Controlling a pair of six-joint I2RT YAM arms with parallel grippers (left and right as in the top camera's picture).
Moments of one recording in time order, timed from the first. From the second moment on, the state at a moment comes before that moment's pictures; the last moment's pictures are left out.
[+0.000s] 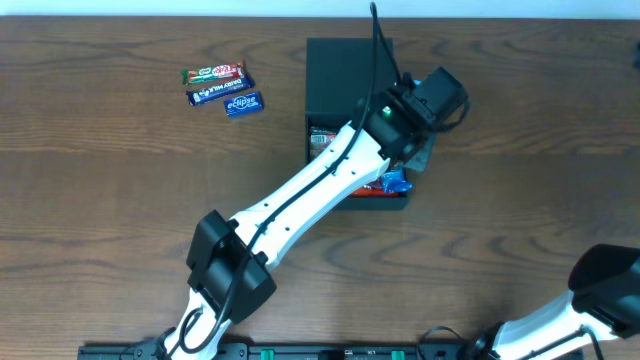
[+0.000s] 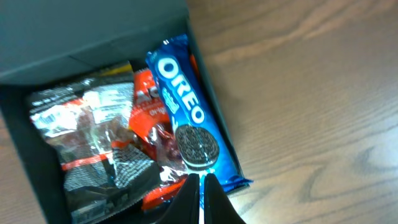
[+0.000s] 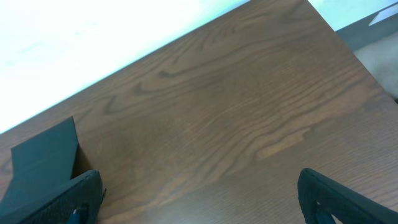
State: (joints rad) left arm -0.87 2.12 2.13 -1.17 -0.12 -0.48; right arm -0.59 1.89 2.24 -1.19 -0.29 0.04
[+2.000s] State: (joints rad) left arm -0.87 2.18 1.98 -1.06 0.05 -0.28; right arm -0.59 1.89 2.24 -1.19 -0.29 0.04
